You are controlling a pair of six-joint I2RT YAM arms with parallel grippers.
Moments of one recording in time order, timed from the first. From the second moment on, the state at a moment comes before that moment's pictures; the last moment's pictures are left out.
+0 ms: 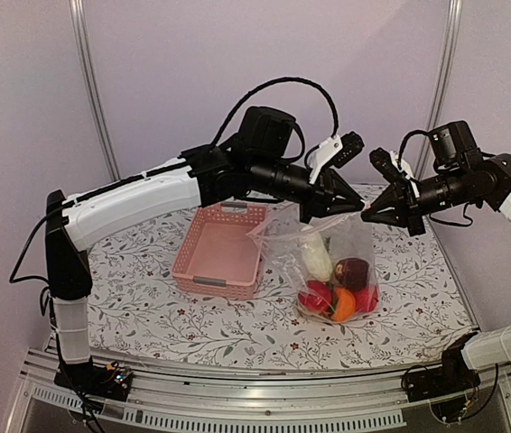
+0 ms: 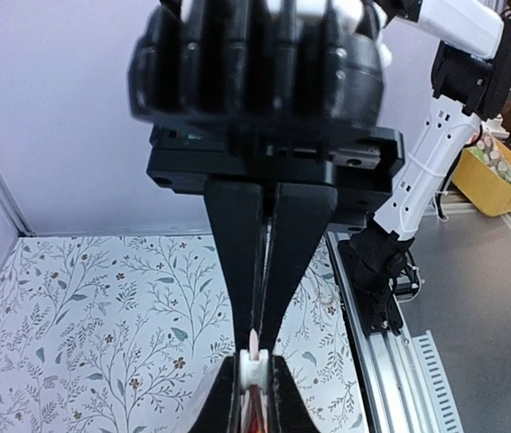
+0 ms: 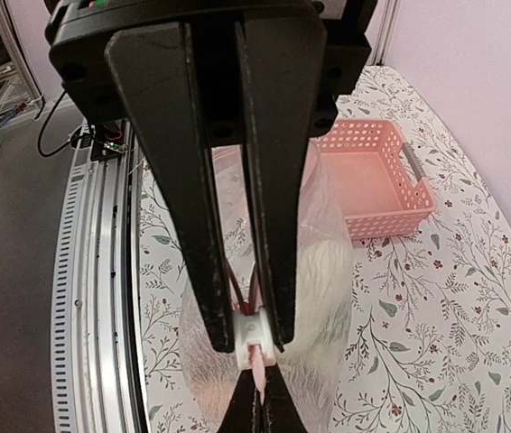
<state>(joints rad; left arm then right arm) -1.04 2.01 2.02 -0.35 0.57 0.19 0.45 1.18 1.36 -0.95 -0.75 -0.61</state>
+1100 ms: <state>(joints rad) -0.95 1.84 1.77 -0.35 0.46 0.19 0.31 1.16 1.36 -0.83 -0.67 -0.53</state>
